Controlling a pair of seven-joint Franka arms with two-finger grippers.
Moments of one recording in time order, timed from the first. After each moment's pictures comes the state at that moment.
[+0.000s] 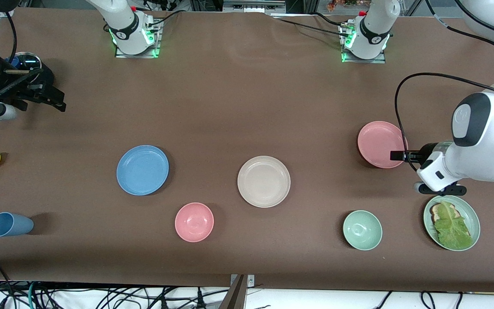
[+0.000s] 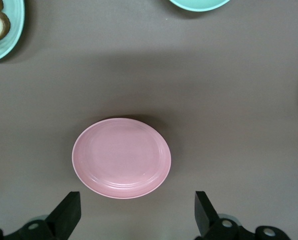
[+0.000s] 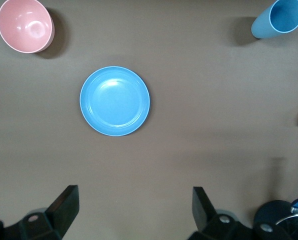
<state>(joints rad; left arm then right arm) 0.01 0.50 -0.04 -1.40 -0.03 1.56 -0.01 0.17 0.06 -0.09 -1.53 -0.01 1.56 0.08</state>
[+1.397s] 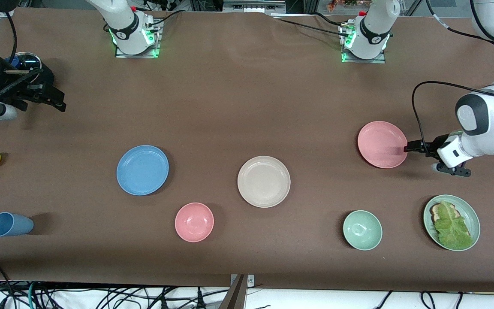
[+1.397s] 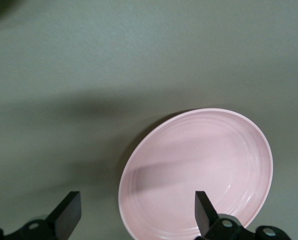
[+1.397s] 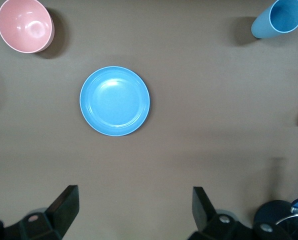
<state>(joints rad) 0.06 0.39 0.19 -2.03 -0.29 2.18 0.57 0.17 0.06 -0.09 -1.53 -0.01 1.56 0.08</state>
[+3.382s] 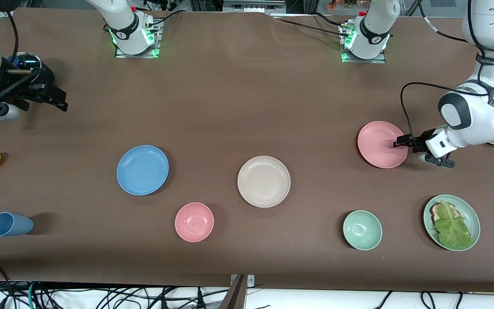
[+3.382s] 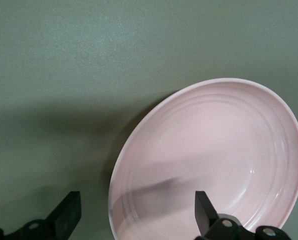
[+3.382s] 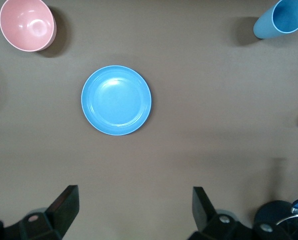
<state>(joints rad) 0.06 0.42 0.20 -2.16 -0.41 2.32 0.71 0.18 0.06 -0.09 -1.53 -0.01 1.56 0.08</state>
